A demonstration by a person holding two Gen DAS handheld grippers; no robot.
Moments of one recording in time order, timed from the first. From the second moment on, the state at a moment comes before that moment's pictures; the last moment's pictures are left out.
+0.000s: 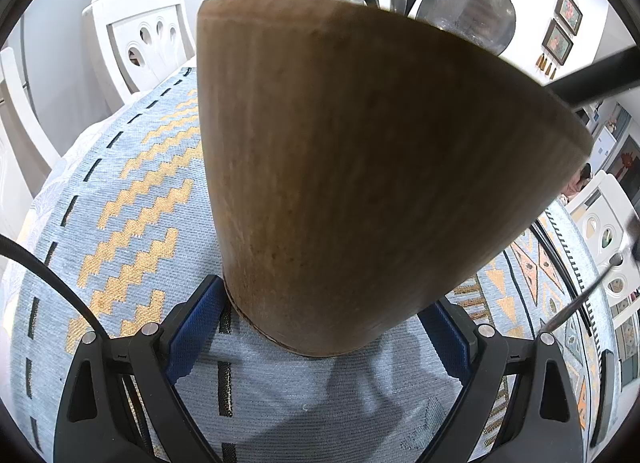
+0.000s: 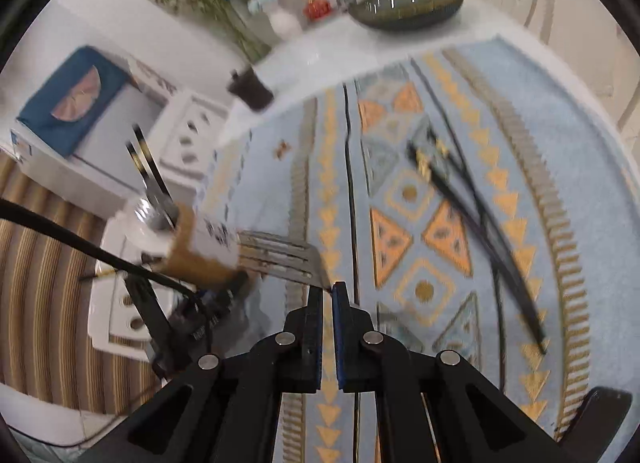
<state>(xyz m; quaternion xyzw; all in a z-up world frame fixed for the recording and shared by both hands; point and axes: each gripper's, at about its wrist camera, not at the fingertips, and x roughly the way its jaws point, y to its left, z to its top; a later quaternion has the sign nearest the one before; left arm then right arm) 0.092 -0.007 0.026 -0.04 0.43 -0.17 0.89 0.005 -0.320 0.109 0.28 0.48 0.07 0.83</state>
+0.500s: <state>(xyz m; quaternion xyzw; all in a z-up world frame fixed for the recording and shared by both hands) 0.092 -0.008 0.026 -0.04 0.43 -0.17 0.89 0.056 -0.363 0.050 0.37 0.56 0.01 0.74</state>
